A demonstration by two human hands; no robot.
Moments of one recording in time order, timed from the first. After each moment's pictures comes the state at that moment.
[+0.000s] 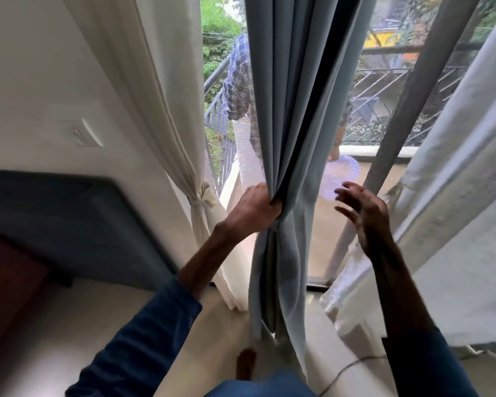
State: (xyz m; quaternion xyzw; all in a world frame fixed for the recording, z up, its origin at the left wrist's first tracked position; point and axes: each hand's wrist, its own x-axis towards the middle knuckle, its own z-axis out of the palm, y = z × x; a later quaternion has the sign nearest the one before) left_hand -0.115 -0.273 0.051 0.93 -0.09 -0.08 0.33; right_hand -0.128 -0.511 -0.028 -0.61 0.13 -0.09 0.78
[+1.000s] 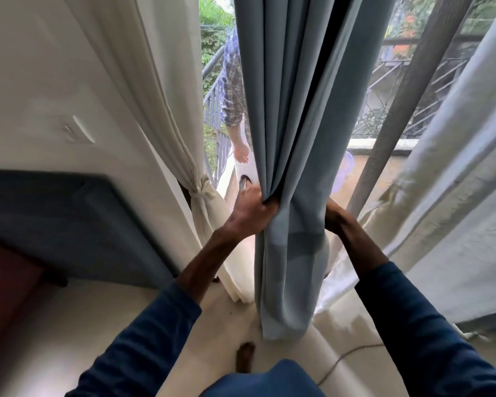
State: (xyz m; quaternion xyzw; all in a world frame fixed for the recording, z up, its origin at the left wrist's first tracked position) left_hand -0.117 -0.262 0.023 0.87 -0.16 0.01 0.47; right_hand -0.092 -0.474 -0.053 -0.70 0.00 0.11 0.70
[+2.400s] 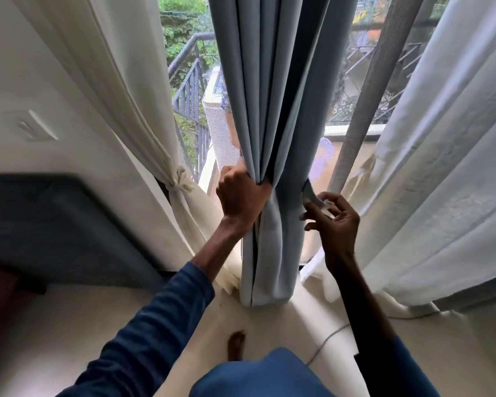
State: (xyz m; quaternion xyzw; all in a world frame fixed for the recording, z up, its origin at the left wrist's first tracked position) left_hand -0.113 -0.311 0.006 0.90 -0.02 0.26 0.35; right_hand -0.195 -0.462 -0.045 -0.60 0.16 -0.24 0.75
